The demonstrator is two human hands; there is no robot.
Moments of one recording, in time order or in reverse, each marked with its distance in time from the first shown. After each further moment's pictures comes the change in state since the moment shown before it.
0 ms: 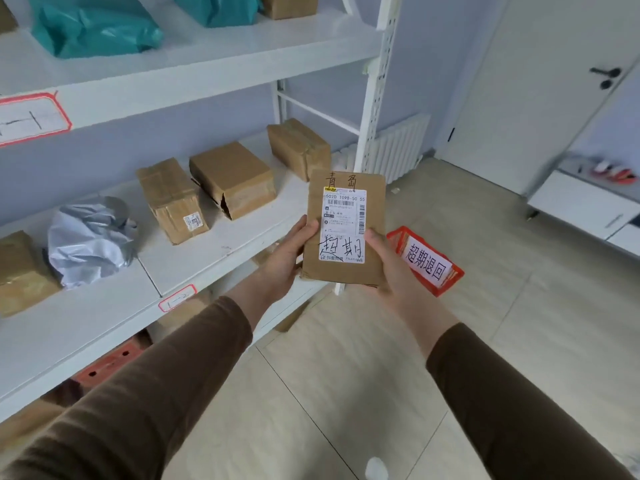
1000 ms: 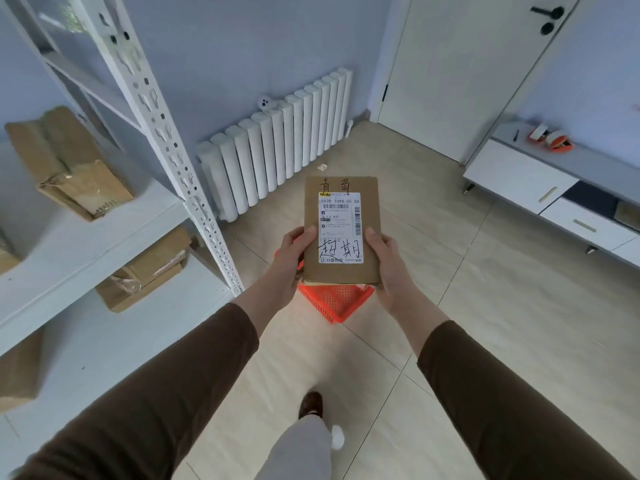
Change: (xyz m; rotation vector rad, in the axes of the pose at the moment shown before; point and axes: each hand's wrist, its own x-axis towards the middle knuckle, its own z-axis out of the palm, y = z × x) left_hand 0.407 -0.054 0.328 -0.214 0.052 -0.203; right_hand 0.269 -0.134 -0.404 0.035 0.355 0.095
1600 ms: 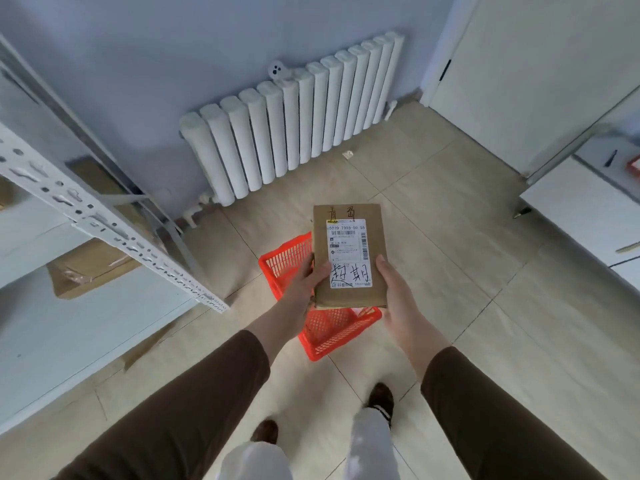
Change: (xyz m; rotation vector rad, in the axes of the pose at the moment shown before) left_hand 0.239 -0.065 0.094 -0.175 0.114 -0.129; right_hand 0.287 -0.012 -0.097 -0.206 -0.167 0.159
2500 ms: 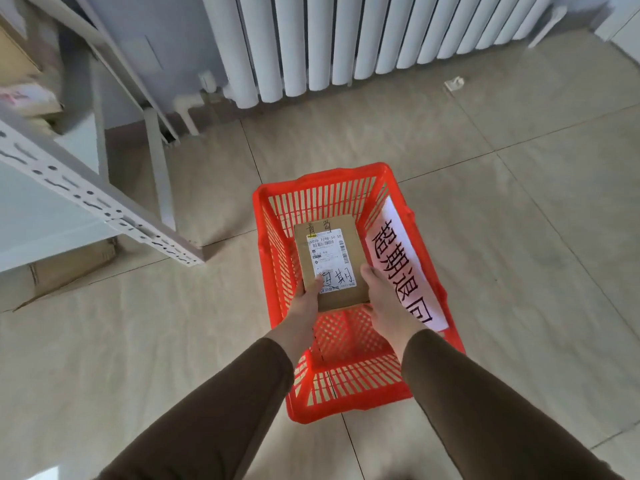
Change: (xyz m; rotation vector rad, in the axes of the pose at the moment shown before) left_hand 0.374 -0.348 -0.174 -0.213 0.623 -0.149; right_hand 0.422 0.352 -0.030 -0.336 -0.222 0.268
